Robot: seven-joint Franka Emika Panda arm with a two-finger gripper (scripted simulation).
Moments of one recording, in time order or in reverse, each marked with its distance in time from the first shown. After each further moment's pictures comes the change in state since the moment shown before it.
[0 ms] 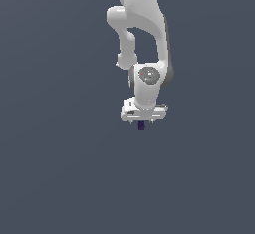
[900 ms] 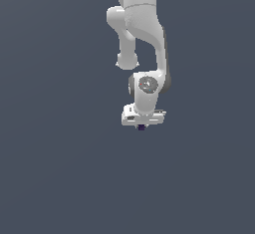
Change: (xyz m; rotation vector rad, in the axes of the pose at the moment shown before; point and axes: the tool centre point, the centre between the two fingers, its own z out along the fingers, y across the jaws) arm -0.001 -0.001 0.041 0.000 -0.001 0.000
